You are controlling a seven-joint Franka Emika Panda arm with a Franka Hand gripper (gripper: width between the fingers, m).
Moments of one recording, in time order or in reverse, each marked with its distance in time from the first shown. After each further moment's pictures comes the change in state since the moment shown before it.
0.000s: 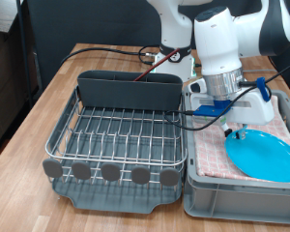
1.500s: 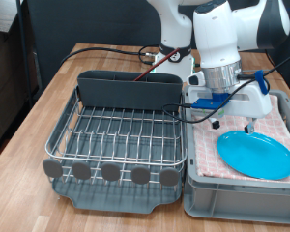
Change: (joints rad) arm 0.001 -0.051 -0.013 -0.048 -0.080 -0.022 0.052
